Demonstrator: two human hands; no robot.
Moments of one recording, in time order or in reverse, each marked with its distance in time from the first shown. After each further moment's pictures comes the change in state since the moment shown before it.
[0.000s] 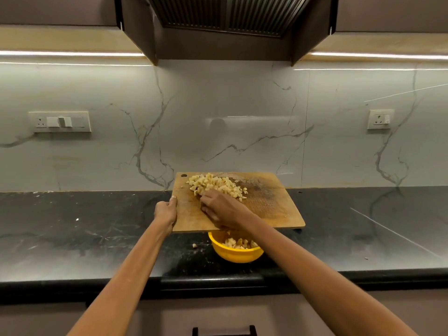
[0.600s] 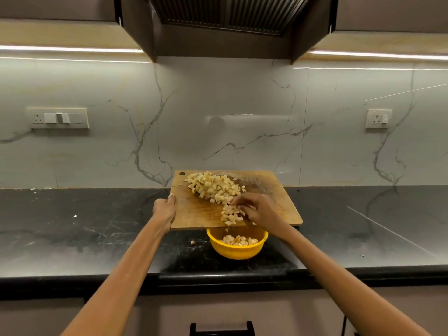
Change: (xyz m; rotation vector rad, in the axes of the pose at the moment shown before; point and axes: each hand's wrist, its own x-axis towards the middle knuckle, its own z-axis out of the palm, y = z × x) left_hand -0.004 0.000 -0.004 0.051 0.004 -0.019; right_hand -0.074 0.030 -0.013 0.498 0.338 0.210
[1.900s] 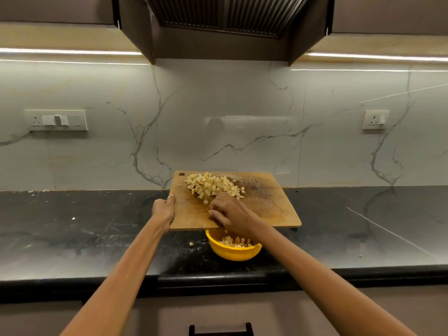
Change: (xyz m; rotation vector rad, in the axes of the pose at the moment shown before) left_hand 0.001 0.004 0.003 0.000 0.021 0.030; right_hand 0.020 -0.021 0.035 -0.273 -0.243 -0.065
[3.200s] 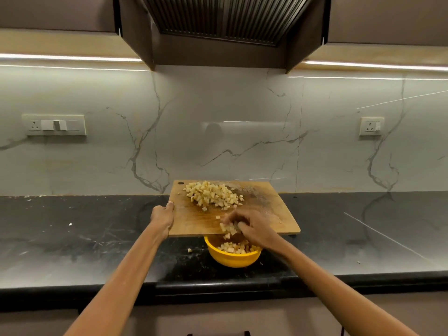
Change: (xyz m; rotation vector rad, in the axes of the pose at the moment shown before) left_hand 0.006 -0.006 0.002 0.027 0.011 -0.024; right_hand -0.041 0.010 -0.016 0.391 0.071 0.217
